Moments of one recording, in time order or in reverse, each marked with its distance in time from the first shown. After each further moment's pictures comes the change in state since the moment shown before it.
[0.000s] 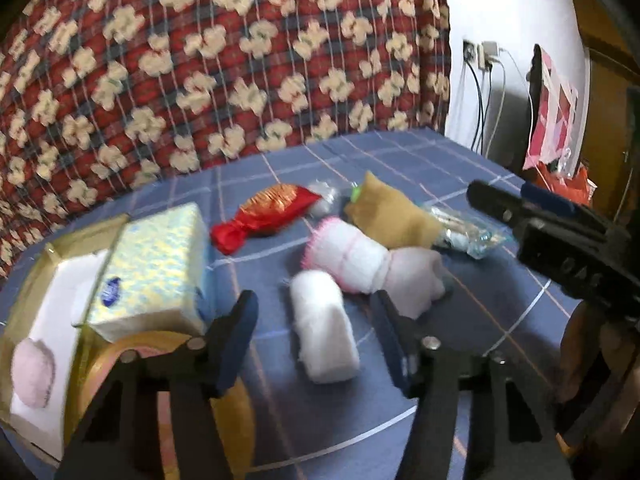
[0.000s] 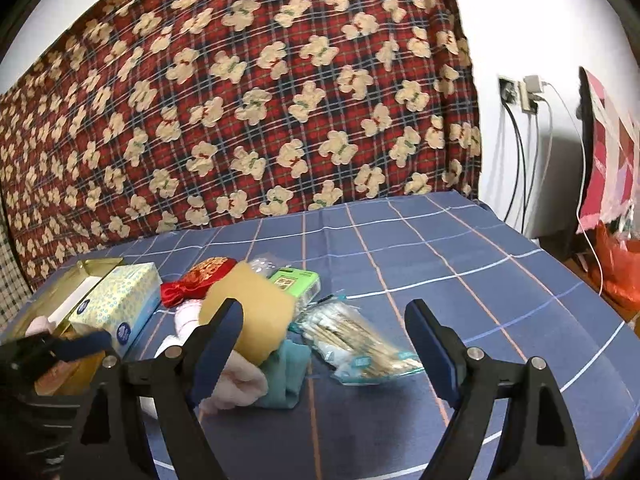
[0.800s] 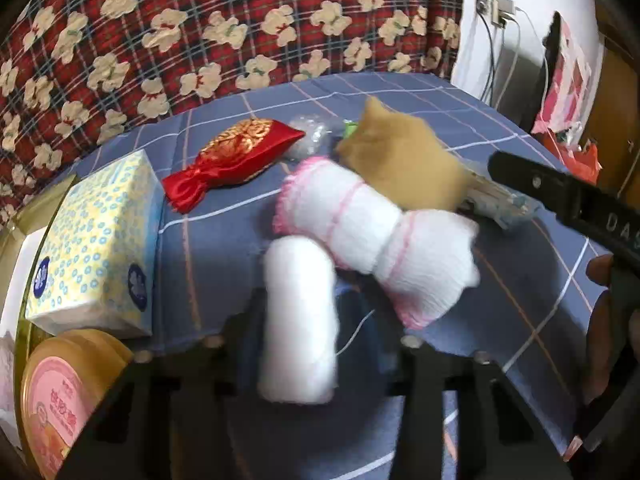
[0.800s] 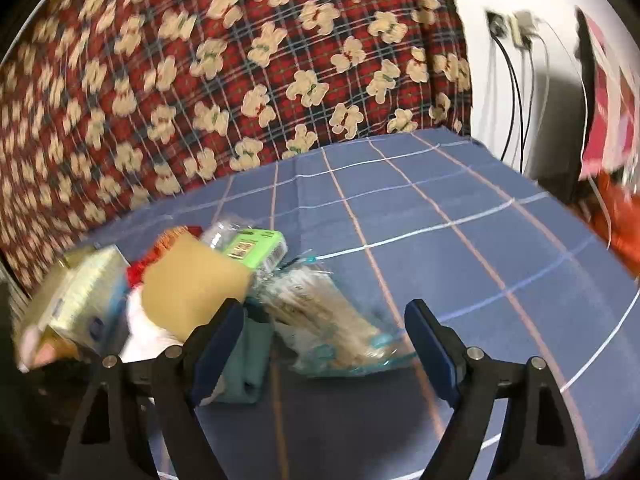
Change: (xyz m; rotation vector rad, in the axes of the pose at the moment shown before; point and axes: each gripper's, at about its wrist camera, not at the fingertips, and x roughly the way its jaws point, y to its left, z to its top) left arm 0.062 -0.016 -0.001 -0.002 0.225 -0.036; right arm 0.046 -0.026 0.001 0.044 0.223 -0.038
